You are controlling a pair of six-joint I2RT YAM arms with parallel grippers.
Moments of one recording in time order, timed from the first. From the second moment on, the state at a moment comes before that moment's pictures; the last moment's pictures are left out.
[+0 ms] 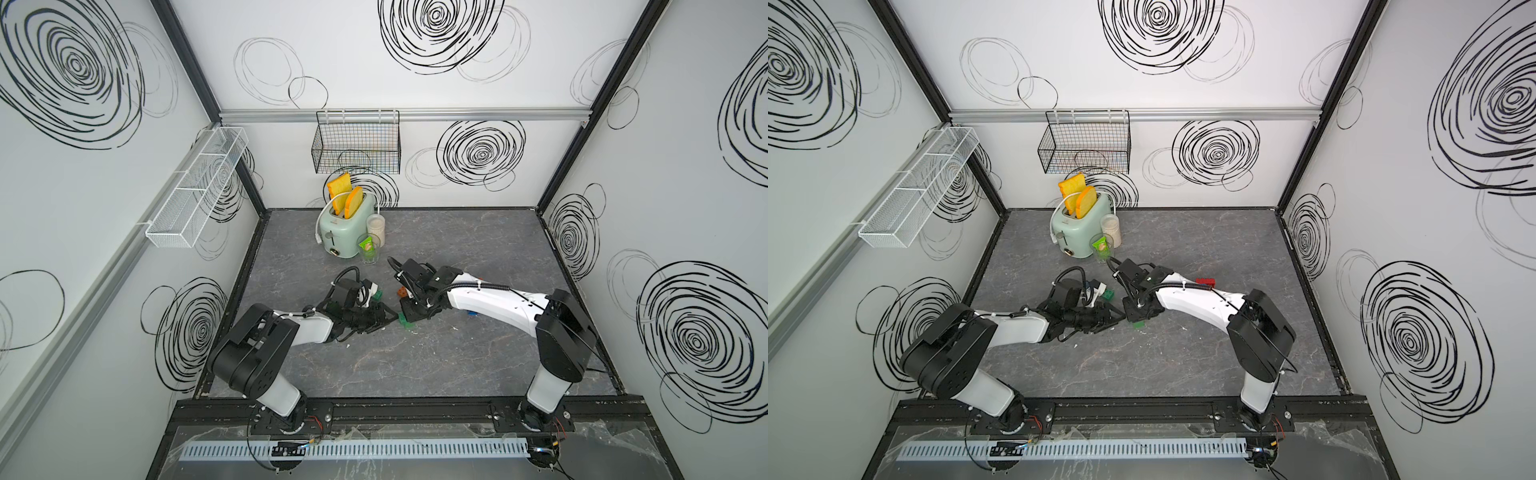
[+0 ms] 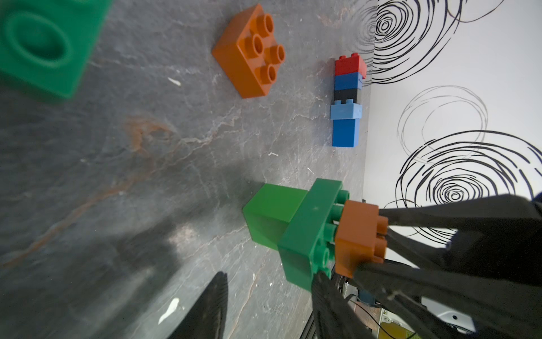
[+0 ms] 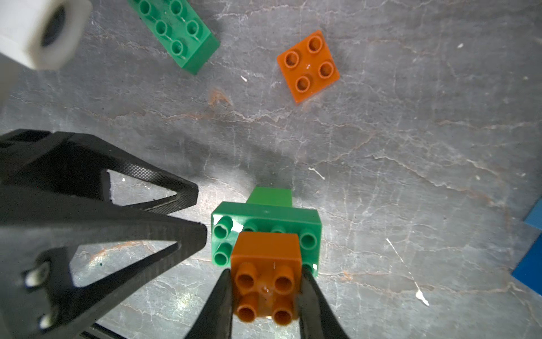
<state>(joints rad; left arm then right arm) -0.44 1.58 0.51 0.31 0.70 -0.86 0.91 1.76 1.31 -0.80 0.03 0.57</state>
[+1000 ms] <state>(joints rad) -0.43 1.58 0.51 0.31 0.70 -0.86 0.91 1.78 1.31 -0.78 0.04 0.50</state>
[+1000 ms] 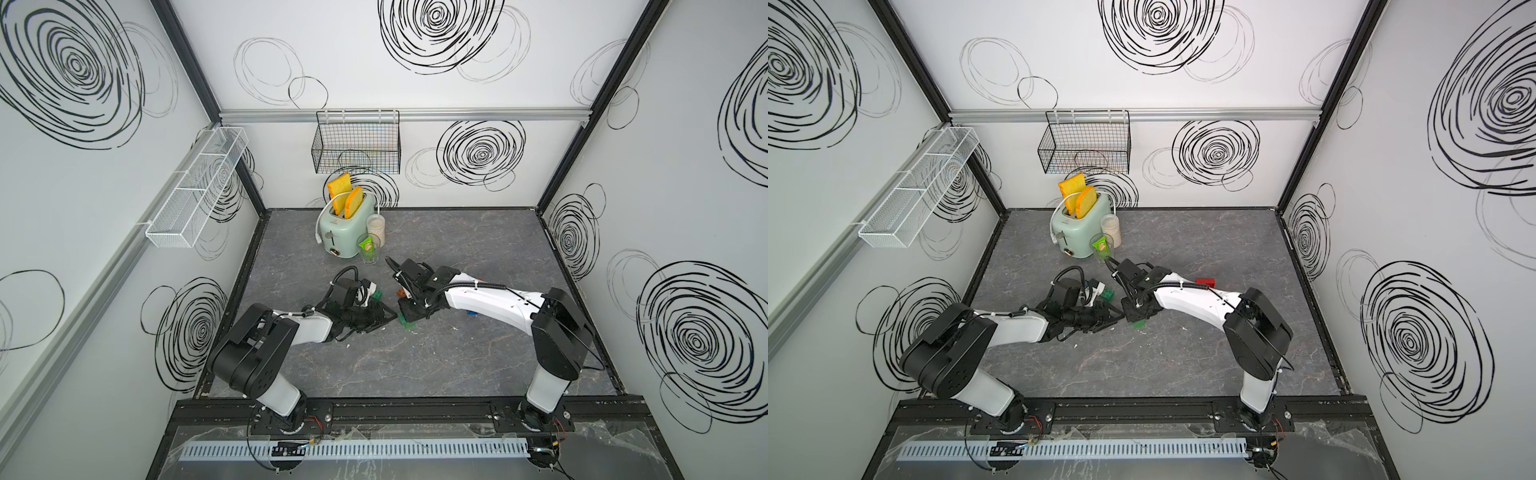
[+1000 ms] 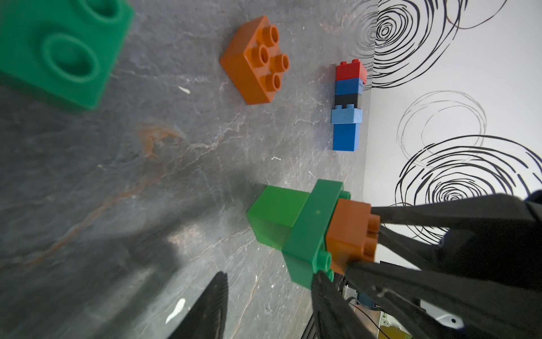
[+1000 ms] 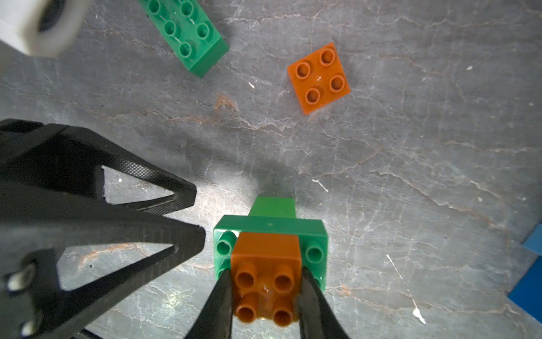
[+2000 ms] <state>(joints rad) -0.38 1.27 0.59 -0.11 0.57 -0.68 0.93 1.81 1.35 -0.82 0.10 0.61</state>
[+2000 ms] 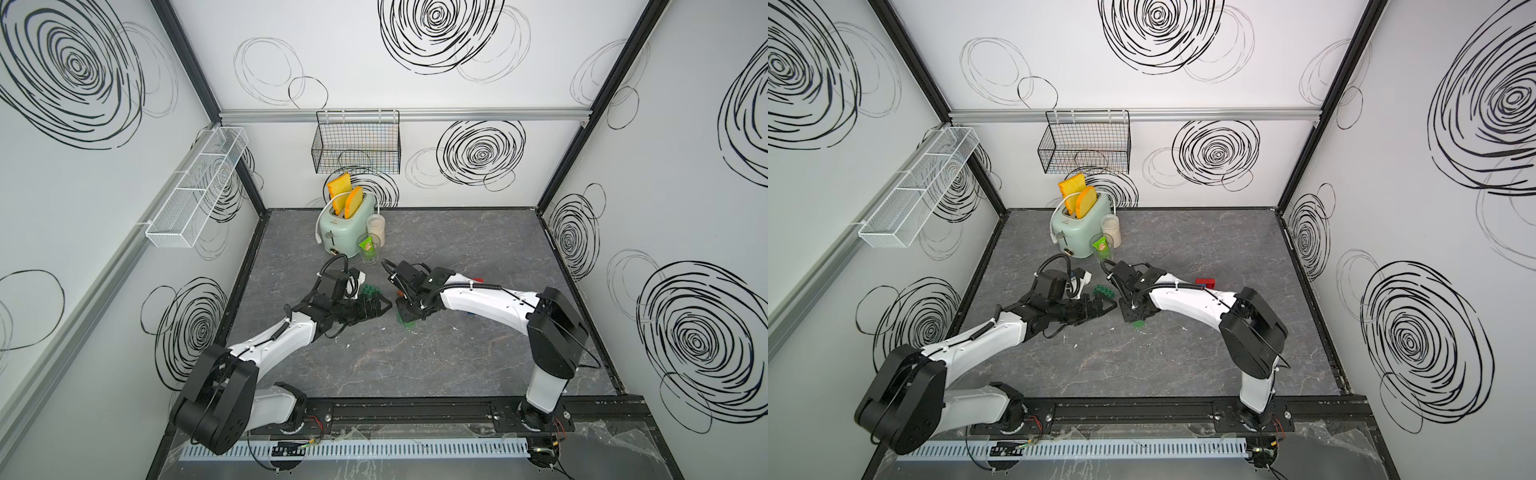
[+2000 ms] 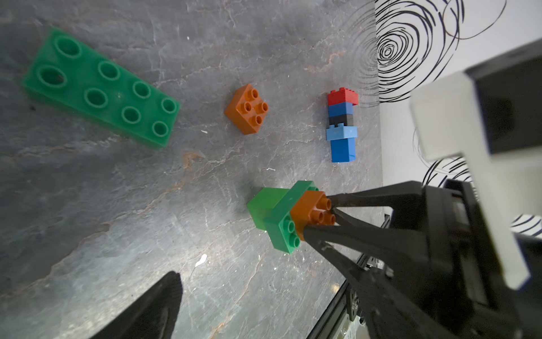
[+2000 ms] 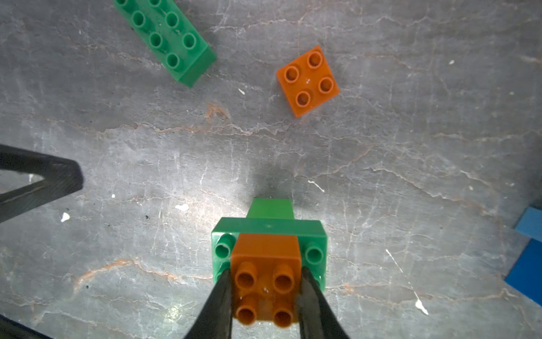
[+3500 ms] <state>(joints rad) -0.32 1.32 0.56 -0.15 0.56 -0.66 0.86 1.83 1.39 -0.95 0.07 0.74</state>
